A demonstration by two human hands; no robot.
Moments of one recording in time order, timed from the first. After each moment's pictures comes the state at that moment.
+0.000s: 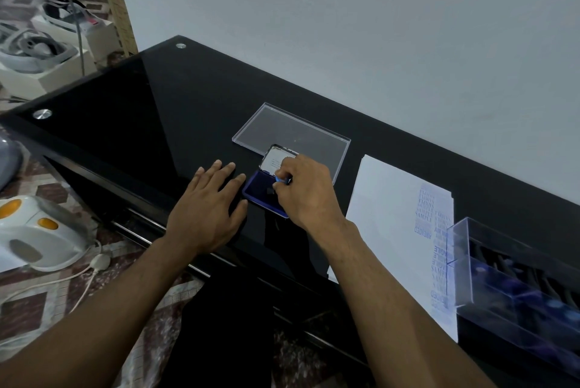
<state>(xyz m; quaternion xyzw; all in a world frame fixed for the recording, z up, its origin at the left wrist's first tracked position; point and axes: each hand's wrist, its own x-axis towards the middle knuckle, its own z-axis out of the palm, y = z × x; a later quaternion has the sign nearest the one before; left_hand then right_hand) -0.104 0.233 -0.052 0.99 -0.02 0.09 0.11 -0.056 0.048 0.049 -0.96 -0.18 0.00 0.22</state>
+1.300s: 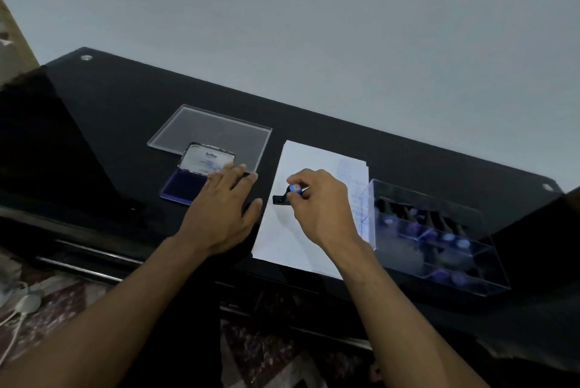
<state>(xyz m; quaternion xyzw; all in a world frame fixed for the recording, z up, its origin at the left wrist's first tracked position) -0.094 0.090 -0.015 0.97 -0.14 0.09 0.20 -0.104 -0.102 0.055 -0.94 -0.03 -0.08 0.32</state>
